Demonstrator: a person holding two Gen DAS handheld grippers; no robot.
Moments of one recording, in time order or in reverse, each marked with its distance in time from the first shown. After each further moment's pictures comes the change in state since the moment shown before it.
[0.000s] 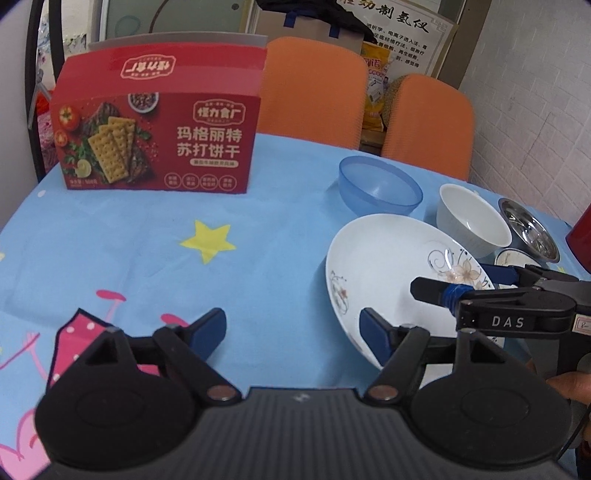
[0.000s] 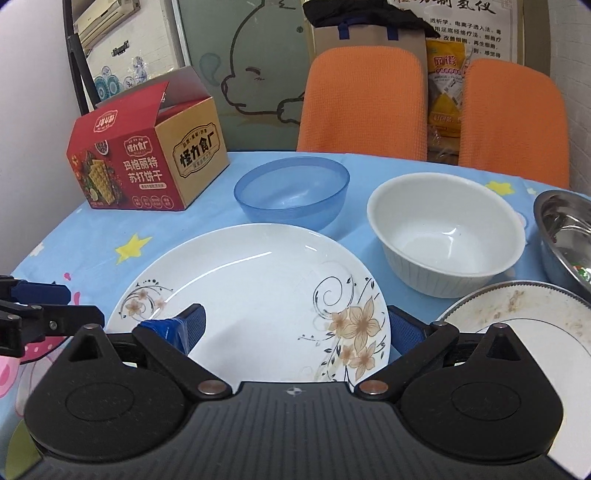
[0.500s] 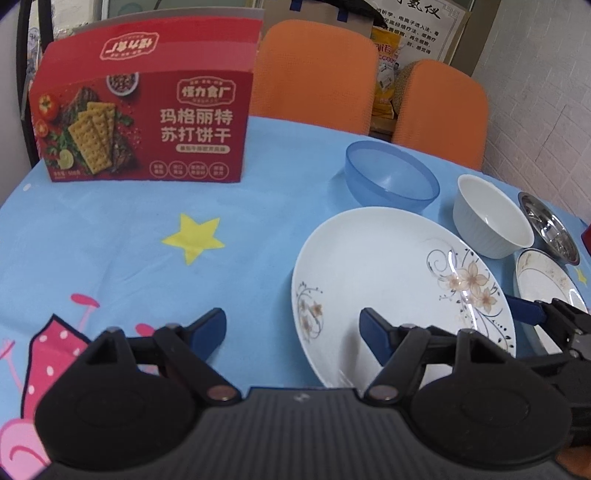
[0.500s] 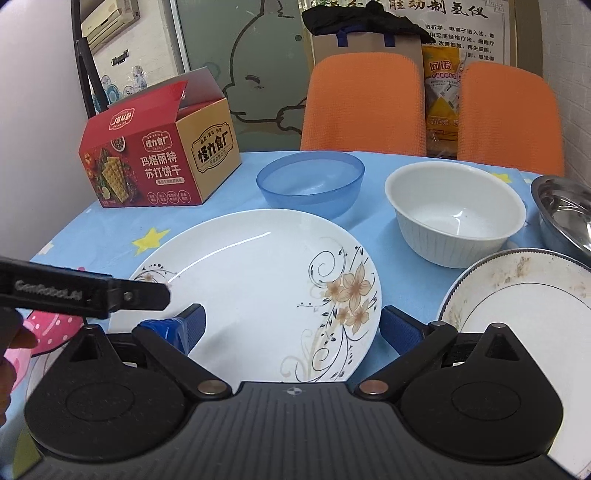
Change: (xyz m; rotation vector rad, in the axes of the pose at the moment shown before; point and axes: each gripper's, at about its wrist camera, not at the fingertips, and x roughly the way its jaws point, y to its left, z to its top) left arm 0.039 -0.011 0.010 -0.006 0.049 0.037; right arm -0.014 0.019 -0.021 0.021 -0.029 0.009
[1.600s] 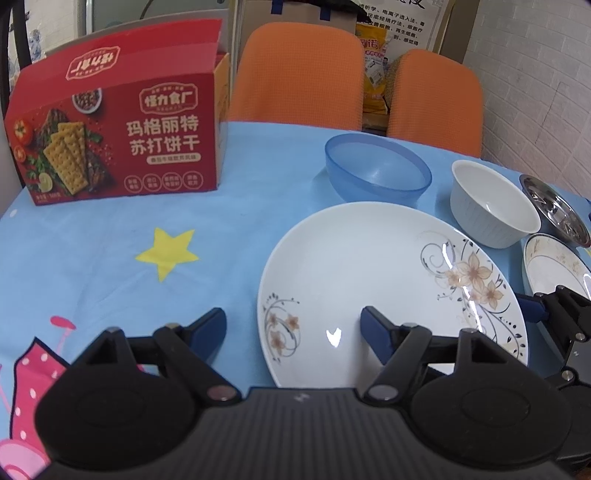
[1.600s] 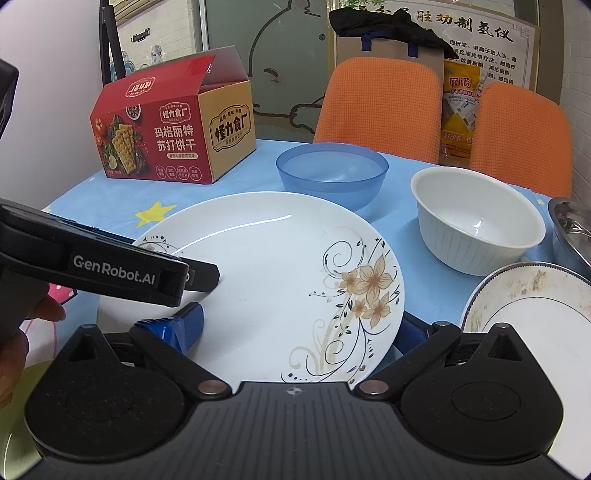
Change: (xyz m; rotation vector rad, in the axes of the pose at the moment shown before) left arm 0.014 -0.019 -0.001 0.068 -0.020 0.023; right arm 0.013 0.014 -0.009 -0.111 0.002 -0.019
